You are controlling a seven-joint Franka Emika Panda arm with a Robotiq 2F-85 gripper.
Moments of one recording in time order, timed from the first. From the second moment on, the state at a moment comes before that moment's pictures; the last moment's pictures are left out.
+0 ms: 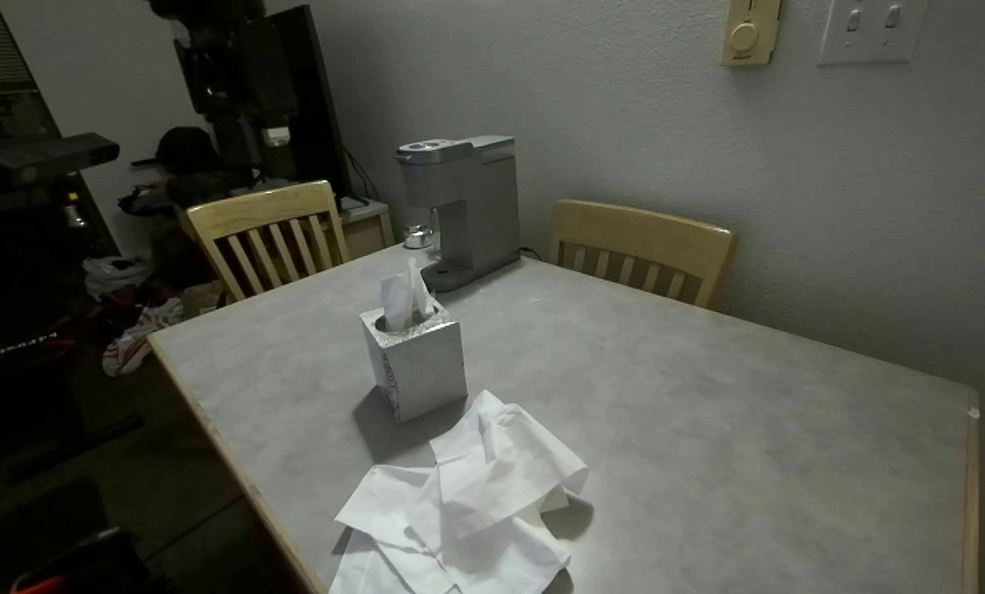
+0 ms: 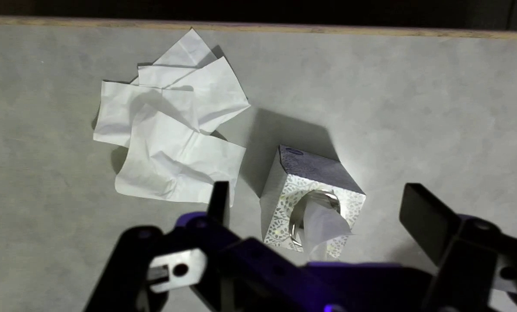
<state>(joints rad) 0.02 -0.44 -0.04 -2.33 -0.02 1.91 -0.05</state>
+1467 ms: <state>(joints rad) 0.04 -0.28 -0.20 -2.33 0.19 2.26 -0.63</state>
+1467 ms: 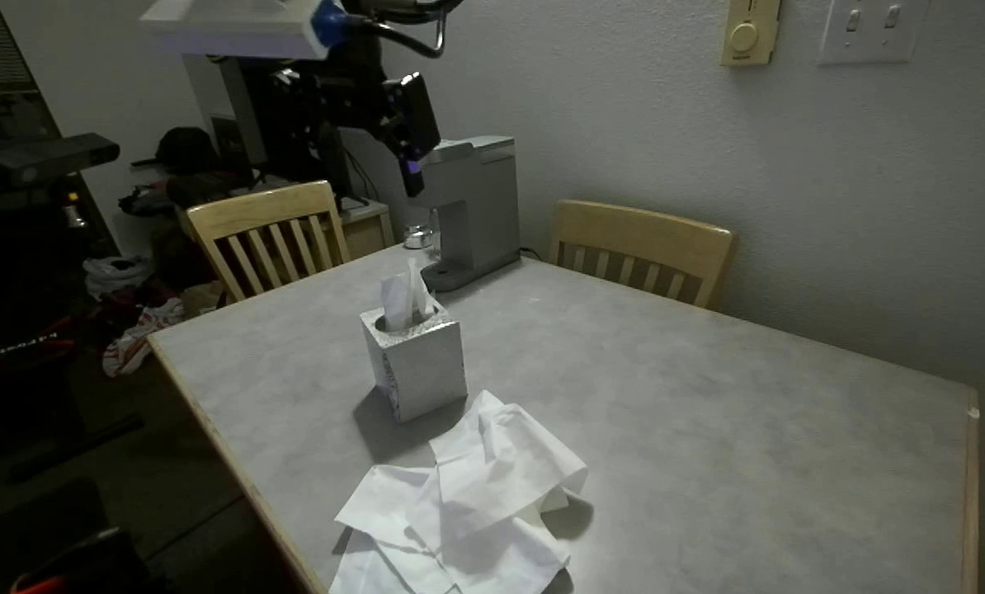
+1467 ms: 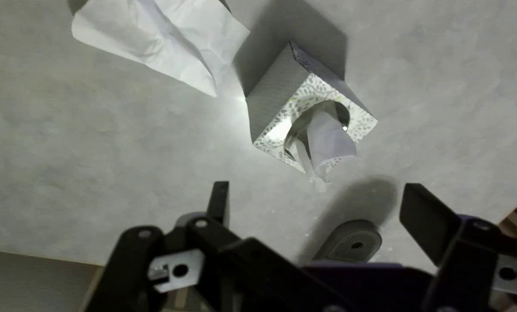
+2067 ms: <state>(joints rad) 0.08 -0.19 -0.20 -2.23 0.46 2.20 -0.96</state>
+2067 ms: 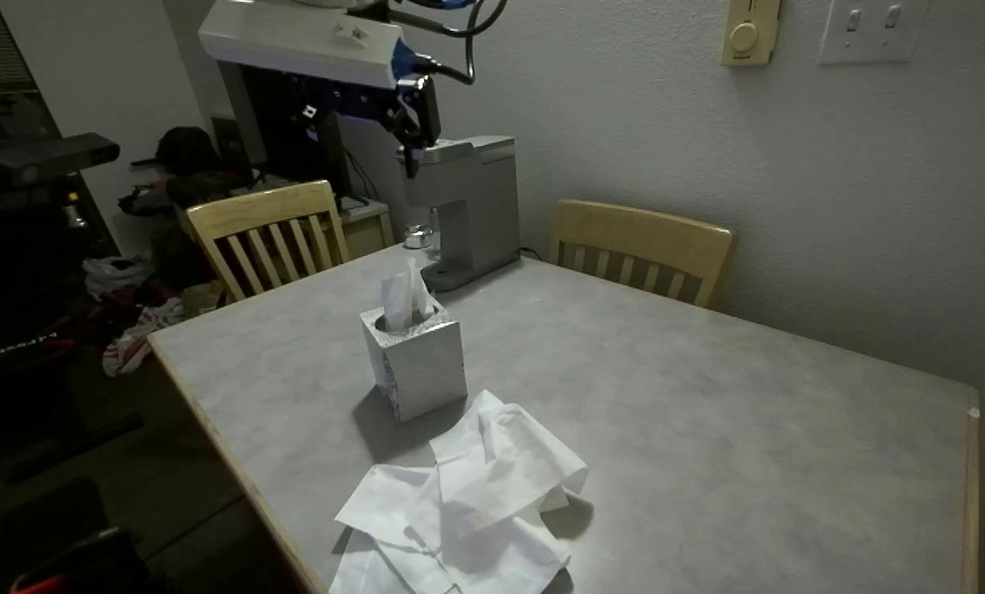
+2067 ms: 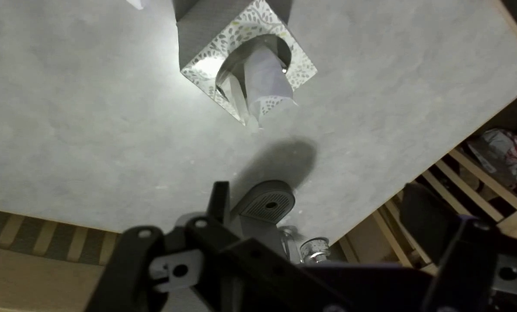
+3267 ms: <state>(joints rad) 0.08 0.04 -0.08 -2.23 0.50 2.22 -0.99</state>
